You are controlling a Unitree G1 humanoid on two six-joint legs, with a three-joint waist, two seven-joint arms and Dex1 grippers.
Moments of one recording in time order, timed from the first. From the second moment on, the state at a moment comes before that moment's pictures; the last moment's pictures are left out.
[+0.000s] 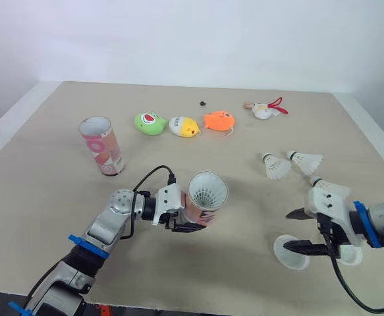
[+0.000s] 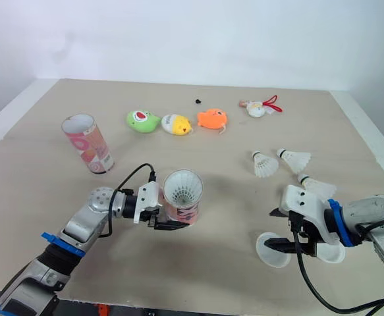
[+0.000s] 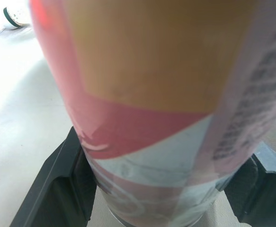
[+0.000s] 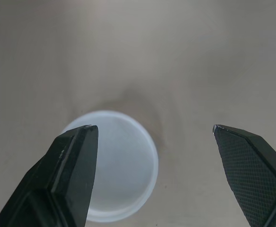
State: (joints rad) left arm -0.43 0.39 -0.36 0.10 -0.17 0.05 -1.14; right arm 0.06 -1.22 -0.14 -0.35 0.37 0.56 1.20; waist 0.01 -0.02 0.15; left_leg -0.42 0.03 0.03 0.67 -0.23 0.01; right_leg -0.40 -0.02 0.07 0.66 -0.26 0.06
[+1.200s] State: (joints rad) left arm -0.45 0.38 -0.36 0.10 -0.16 0.07 -1.12; right arm -0.41 -1.20 -0.09 -0.36 0.62 0.79 1.33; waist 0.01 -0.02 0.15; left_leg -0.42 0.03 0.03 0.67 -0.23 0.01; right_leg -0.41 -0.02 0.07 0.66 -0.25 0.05
